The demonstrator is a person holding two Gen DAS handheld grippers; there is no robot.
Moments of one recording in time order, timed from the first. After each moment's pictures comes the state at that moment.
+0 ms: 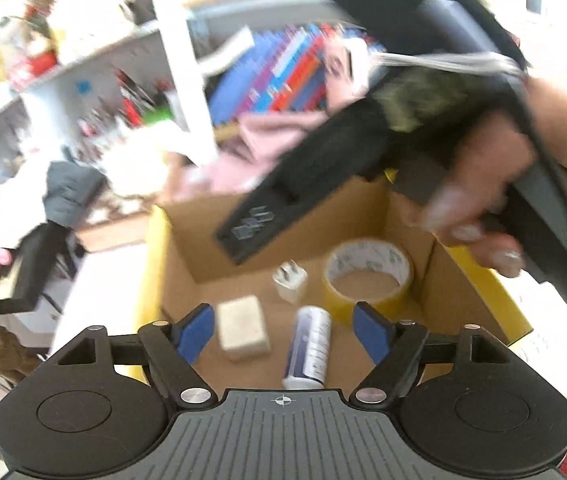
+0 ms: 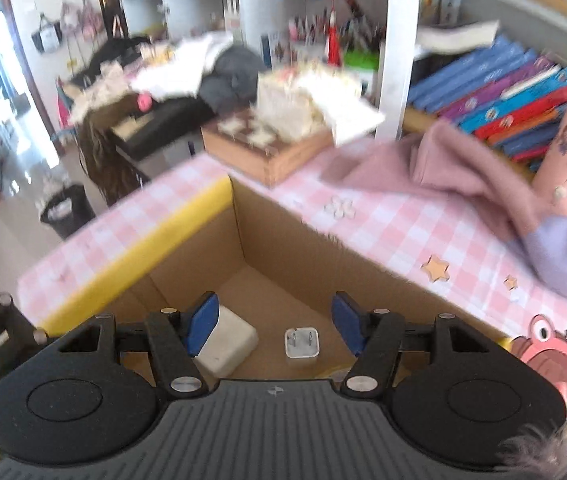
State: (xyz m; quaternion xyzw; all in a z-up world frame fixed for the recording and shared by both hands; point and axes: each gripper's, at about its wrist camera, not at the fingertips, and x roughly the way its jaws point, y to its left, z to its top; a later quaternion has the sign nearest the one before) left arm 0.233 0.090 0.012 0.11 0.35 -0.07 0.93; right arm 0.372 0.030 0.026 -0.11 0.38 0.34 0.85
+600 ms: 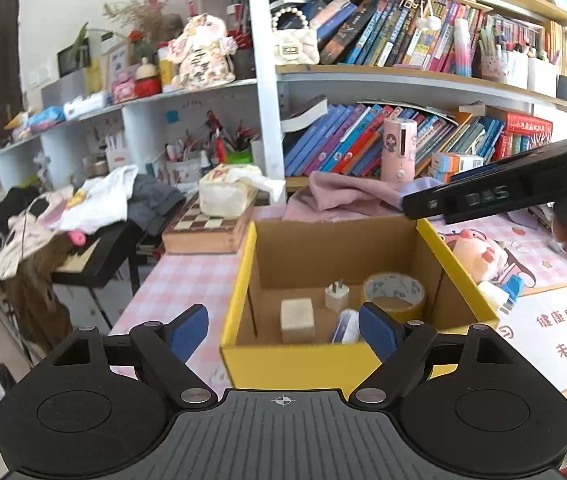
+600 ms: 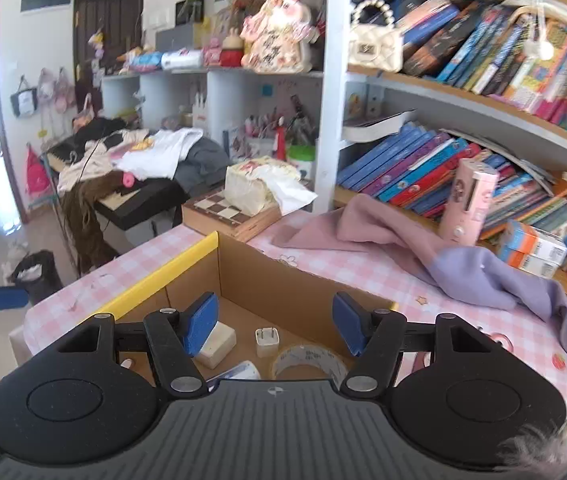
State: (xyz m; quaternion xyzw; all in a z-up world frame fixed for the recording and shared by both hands) left arm 0.151 0.127 0.046 0.04 0.27 0.00 0.96; right arm 0.250 -0.037 0.077 -0.09 0.25 0.26 0.93
